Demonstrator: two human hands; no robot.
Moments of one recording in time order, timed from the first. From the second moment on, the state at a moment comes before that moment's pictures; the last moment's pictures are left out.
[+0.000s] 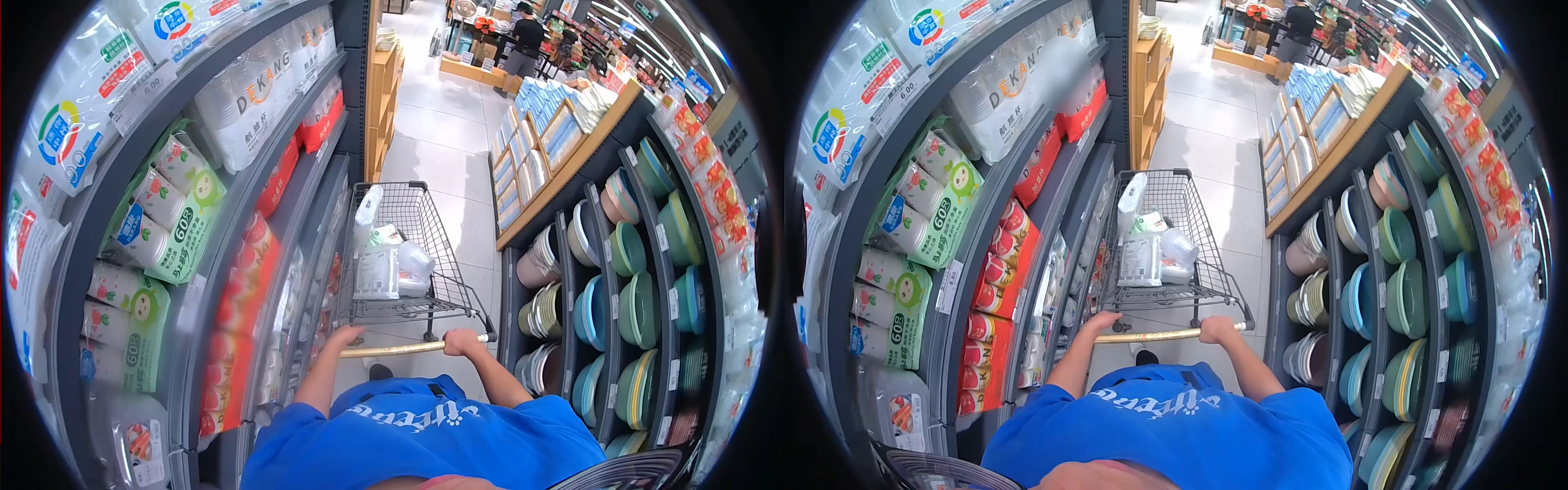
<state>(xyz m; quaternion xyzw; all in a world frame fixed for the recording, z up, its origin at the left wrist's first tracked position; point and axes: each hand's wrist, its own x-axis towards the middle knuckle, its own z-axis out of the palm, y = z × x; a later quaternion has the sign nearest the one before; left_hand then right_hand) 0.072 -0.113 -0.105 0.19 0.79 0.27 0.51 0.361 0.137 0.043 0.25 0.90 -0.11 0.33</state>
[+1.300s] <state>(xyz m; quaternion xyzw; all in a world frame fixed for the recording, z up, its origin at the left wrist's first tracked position) 0.310 -0.341 -0.206 0.19 0.88 0.02 0.44 0.600 -0.088 0.002 0.22 0.95 -0.10 0.19</state>
